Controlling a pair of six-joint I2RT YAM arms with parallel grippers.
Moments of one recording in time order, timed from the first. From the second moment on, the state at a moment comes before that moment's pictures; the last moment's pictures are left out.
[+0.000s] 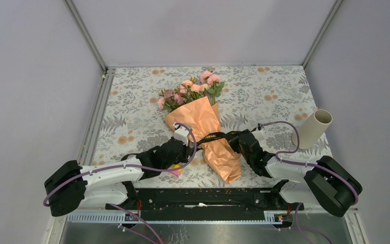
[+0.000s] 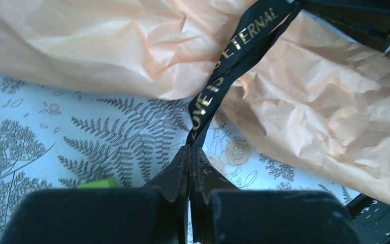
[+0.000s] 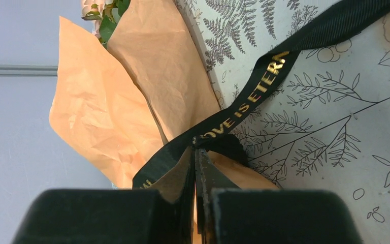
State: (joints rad) left arm -1.03 1.12 0.48 0.08 -0.32 -0.42; right arm 0.72 1.24 0.28 0.46 0.40 1.37
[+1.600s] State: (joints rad) left arm -0.93 1.00 0.32 0.08 -0.24 -0.73; right arm 0.85 1.01 0.34 0.17 0.21 1.18
